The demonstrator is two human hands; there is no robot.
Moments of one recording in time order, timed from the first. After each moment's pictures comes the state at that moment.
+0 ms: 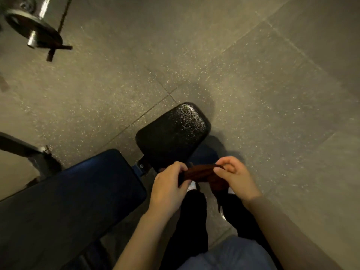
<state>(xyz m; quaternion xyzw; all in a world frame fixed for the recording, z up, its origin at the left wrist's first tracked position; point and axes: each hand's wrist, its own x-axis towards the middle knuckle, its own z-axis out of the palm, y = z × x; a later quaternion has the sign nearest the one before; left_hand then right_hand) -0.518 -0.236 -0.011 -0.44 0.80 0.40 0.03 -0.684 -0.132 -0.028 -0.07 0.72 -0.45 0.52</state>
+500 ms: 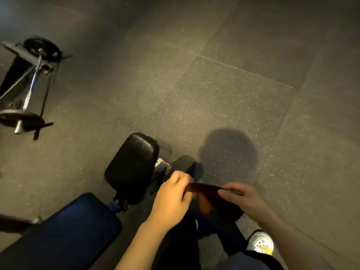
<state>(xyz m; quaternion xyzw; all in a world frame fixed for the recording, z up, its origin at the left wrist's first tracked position) -0.626 -0.090 0.053 -0.21 0.92 0.33 0.07 -0.755 0.090 0.043 -0.08 0.72 -0.48 0.51</state>
